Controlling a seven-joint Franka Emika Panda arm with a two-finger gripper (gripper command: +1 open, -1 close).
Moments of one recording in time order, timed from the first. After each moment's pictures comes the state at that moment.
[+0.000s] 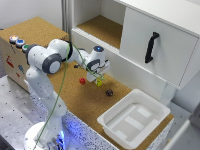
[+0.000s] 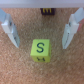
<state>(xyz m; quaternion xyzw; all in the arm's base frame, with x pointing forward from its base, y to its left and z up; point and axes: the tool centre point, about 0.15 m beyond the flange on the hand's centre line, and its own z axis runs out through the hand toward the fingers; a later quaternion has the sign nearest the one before) 0.439 -0.007 0.258 -0.71 0.70 -0.06 0.06</state>
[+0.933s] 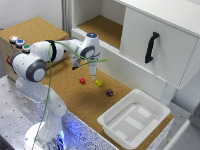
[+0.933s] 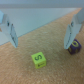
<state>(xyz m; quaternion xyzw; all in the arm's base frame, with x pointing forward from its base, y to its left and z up) 0.402 0.018 0.374 -0.97 0.24 -0.06 -0.02</state>
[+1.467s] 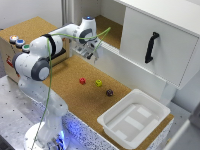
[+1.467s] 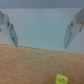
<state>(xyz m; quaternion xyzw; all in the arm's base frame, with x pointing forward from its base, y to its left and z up) 0.422 0.078 0.447 -0.99 -0.11 -0.07 -0.02</state>
